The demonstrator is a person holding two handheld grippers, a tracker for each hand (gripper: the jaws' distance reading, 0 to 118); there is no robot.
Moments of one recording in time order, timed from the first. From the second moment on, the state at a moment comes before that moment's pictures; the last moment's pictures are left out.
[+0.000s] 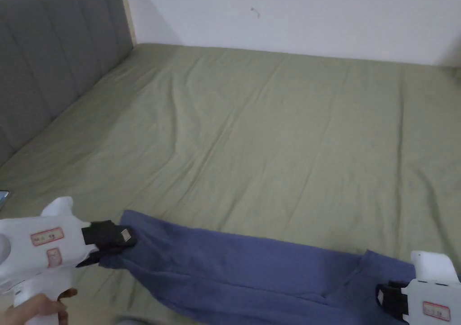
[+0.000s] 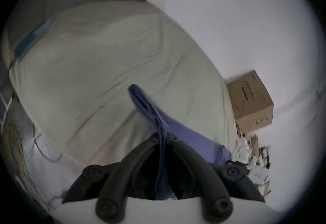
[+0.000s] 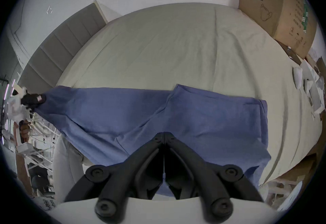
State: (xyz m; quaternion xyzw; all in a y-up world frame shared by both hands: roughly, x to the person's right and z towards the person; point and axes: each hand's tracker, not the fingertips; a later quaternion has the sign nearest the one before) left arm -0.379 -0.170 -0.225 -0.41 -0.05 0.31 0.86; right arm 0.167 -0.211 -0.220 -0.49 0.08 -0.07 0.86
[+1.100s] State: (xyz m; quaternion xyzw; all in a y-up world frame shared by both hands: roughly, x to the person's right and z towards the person) left arm -0.138 -0.181 -0.258 -0.42 -0.22 0.20 0.86; right arm 0.246 -0.216 -0.174 -0.48 0.01 -0.17 0.86
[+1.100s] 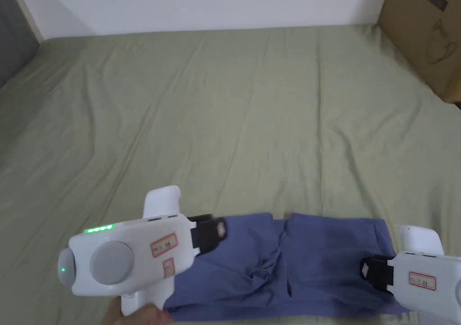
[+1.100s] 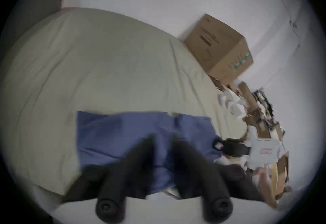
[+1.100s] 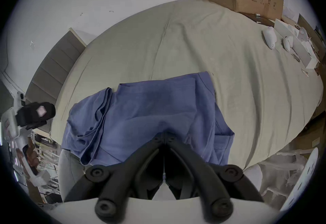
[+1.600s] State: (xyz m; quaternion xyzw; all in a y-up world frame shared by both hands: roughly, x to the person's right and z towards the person) left arm -0.056 -0.266 -0.248 -0.54 -0.28 0.19 0.77; right arm 0.255 -0.224 -0.178 -0.47 0.01 -0.18 0.86
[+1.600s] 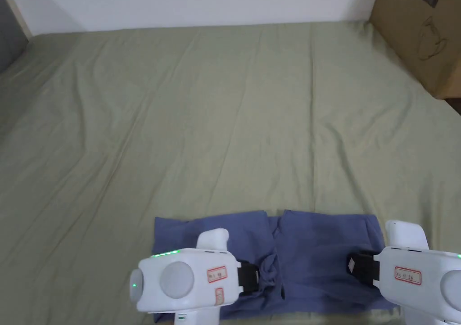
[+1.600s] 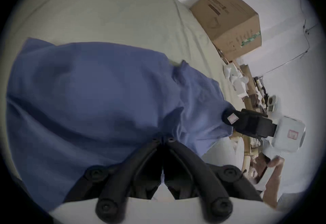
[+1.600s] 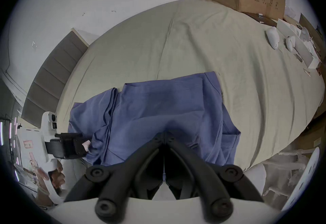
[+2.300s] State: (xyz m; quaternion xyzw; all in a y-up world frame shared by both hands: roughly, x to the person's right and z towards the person) left arm -0.028 -0.254 -0.222 -0.54 -0.34 0.16 0.76; right arm 0.245 -0.213 -0.169 -0.47 0.01 -0.17 0.87
